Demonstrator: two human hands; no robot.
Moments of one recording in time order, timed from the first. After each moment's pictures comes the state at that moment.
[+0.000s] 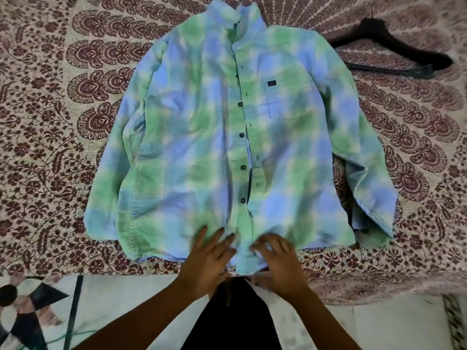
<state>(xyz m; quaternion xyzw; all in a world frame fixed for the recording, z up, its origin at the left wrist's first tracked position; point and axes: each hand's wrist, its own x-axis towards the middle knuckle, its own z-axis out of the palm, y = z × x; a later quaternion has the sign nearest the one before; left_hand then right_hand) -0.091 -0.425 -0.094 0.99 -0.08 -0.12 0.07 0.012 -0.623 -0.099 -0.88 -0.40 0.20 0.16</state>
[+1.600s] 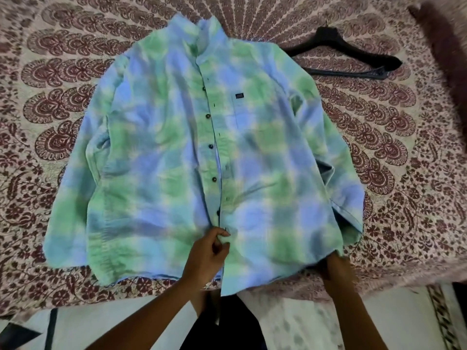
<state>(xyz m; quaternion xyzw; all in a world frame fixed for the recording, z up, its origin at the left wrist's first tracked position) -0.030 -0.460 -0.084 0.79 0.25 -0.06 0.56 0.075 -0.714 -0.072 -0.71 0.38 0.17 0.56</state>
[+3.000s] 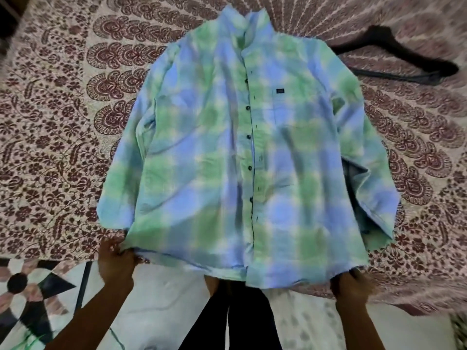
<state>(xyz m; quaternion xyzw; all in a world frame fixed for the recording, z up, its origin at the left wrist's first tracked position) -0.175 -0.329 -0.084 0.55 0.67 0.17 0.47 0.033 -0.724 -0.089 -0.72 0.30 0.22 0.59</state>
